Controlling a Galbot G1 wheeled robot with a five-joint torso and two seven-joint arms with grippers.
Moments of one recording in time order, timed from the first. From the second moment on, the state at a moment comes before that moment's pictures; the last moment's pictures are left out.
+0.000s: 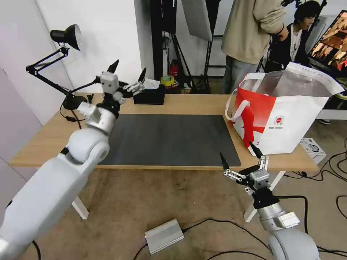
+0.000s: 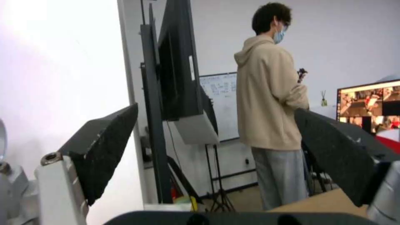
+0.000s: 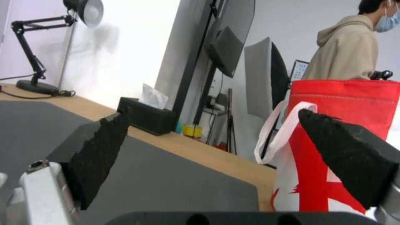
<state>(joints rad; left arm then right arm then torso) 0.71 -0.84 -0.15 -1.95 -0.59 -0.07 -0.19 -1.57 1.28 0.60 2.14 0.05 0.31 -0.16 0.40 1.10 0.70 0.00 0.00</state>
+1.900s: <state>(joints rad) 1.67 -1.38 -0.63 -2.18 -0.10 -0.44 0.03 -1.57 1.28 0.60 2.14 0.05 0.31 -0.16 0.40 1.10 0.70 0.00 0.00</state>
